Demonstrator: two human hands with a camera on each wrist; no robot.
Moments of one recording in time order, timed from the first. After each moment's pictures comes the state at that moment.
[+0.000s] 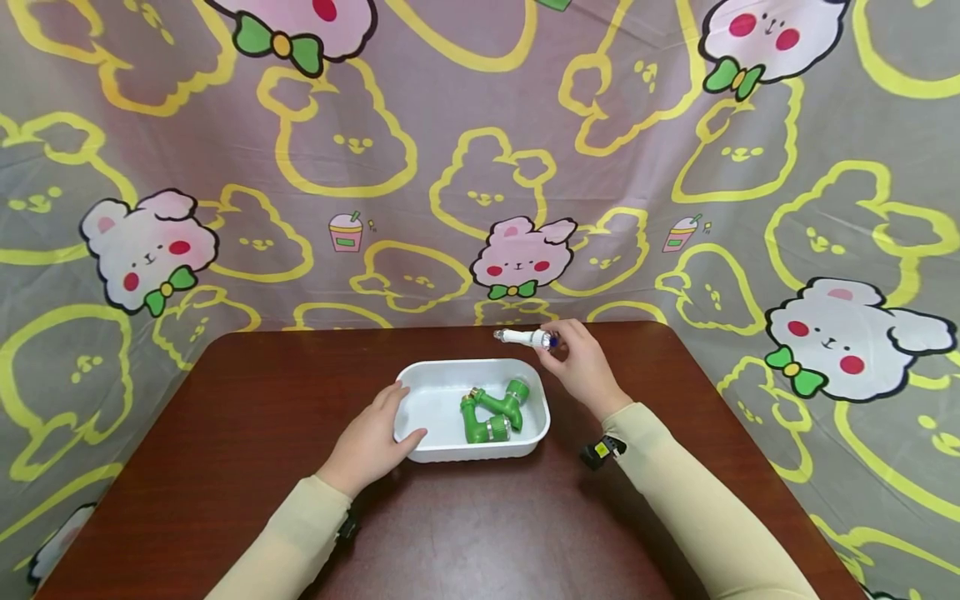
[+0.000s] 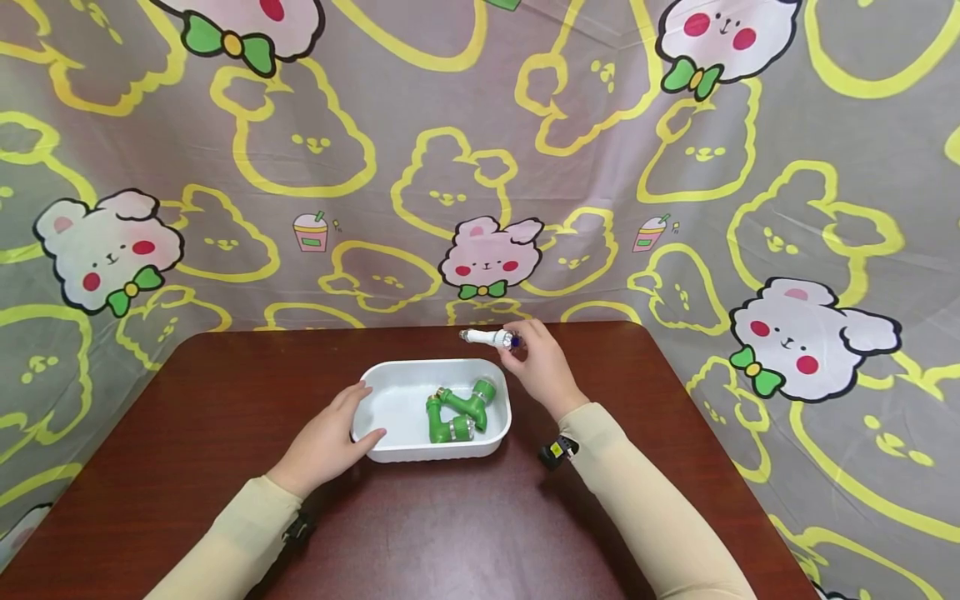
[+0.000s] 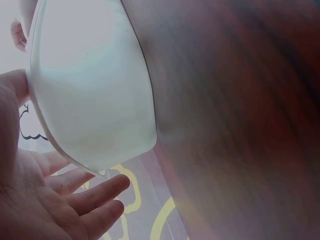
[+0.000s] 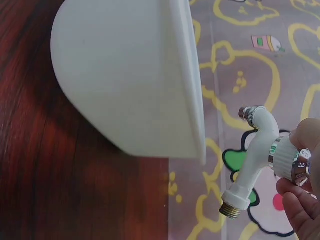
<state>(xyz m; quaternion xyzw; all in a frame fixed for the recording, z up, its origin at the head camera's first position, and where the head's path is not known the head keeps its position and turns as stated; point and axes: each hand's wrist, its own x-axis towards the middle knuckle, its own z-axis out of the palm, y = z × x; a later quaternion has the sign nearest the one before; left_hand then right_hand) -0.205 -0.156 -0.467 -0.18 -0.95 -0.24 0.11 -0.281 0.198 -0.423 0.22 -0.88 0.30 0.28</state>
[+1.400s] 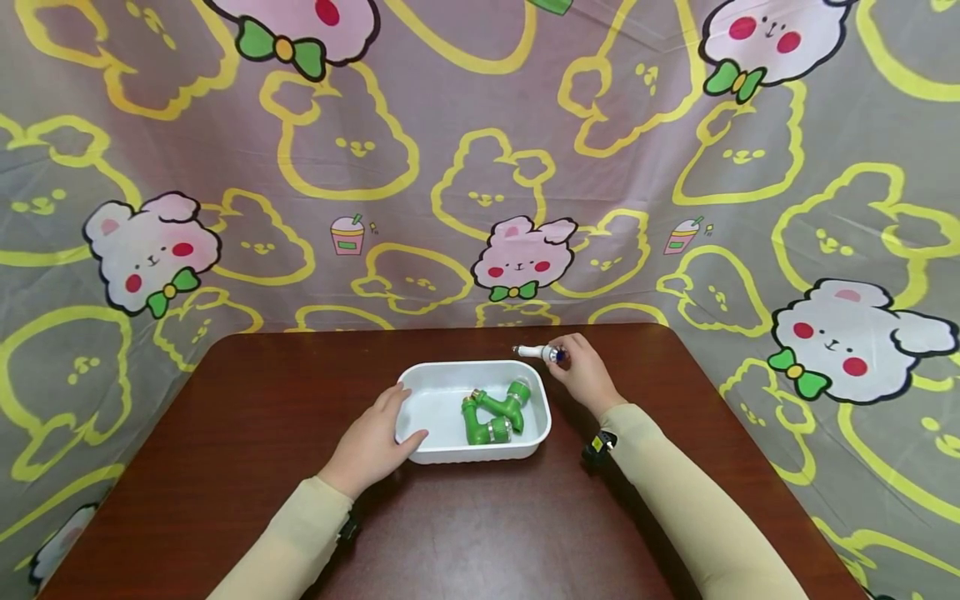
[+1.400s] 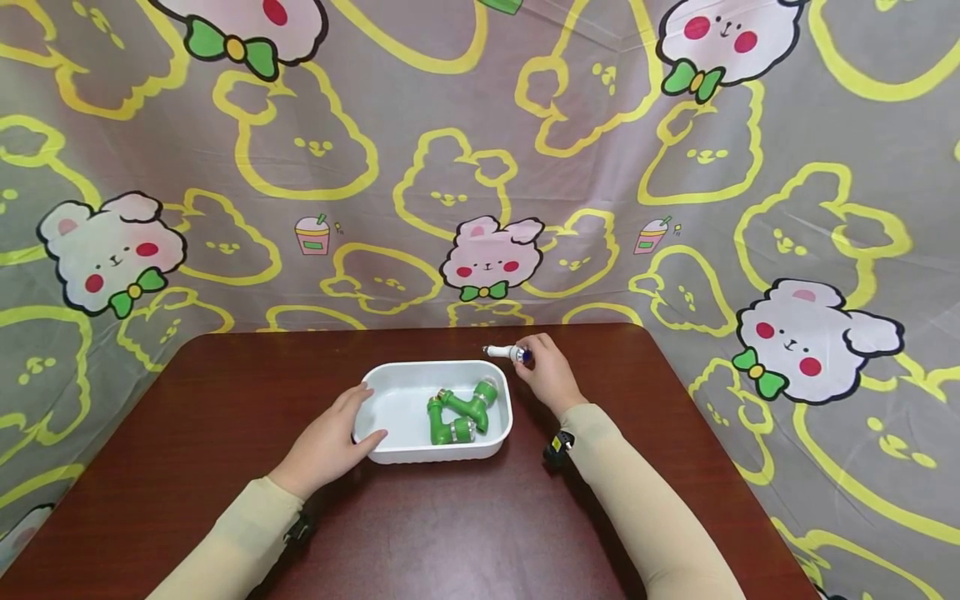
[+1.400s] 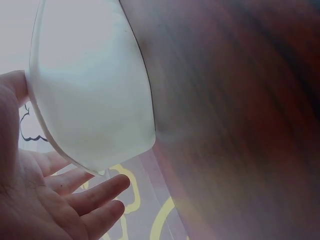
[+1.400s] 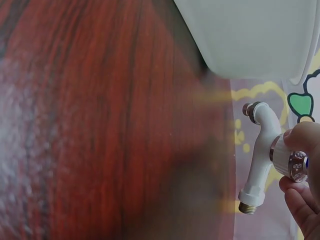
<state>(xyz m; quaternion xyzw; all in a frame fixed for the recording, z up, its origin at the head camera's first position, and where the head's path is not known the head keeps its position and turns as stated) -0.206 -0.156 -0.468 -0.18 -0.95 -0.23 0.10 -0.315 0.222 -0.474 0.16 -0.92 0.28 0.21</state>
